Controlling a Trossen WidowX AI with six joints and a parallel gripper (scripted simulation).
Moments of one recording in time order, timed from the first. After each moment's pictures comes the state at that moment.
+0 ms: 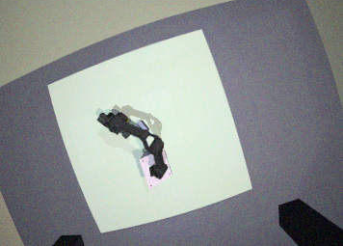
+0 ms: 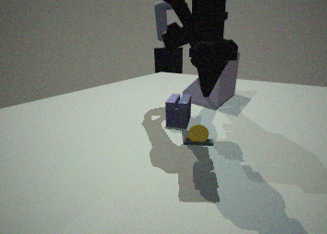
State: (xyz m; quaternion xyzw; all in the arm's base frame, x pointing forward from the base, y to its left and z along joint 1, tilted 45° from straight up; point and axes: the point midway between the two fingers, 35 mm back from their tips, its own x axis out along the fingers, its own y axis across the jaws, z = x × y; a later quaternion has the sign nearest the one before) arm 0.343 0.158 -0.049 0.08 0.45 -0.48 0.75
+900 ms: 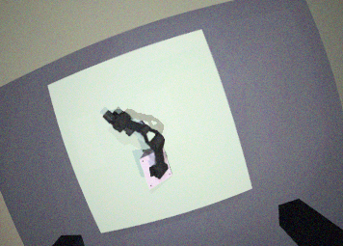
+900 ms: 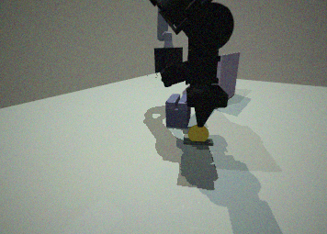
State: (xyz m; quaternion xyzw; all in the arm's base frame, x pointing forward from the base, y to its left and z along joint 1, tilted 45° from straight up) arm 0.354 0.105 -0.096 0.06 0.44 -0.48 0.75
